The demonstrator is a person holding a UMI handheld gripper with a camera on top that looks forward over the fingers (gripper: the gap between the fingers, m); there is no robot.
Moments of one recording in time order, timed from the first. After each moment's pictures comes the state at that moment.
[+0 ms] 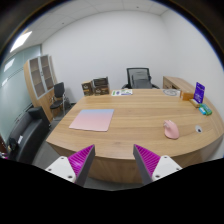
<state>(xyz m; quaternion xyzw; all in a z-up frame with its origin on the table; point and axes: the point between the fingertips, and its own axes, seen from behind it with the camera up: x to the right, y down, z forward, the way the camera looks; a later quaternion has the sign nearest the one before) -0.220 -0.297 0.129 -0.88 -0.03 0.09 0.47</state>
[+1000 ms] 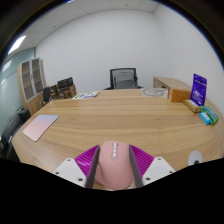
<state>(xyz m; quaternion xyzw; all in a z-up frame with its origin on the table) 0.037 -0.077 0.008 -0.86 -0.03 0.08 0.50</state>
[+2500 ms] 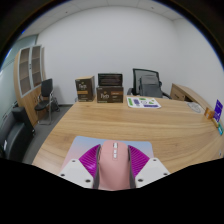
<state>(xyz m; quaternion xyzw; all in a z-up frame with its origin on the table) -0.398 0.043 0.041 -0.88 -0.03 0.02 0.48</state>
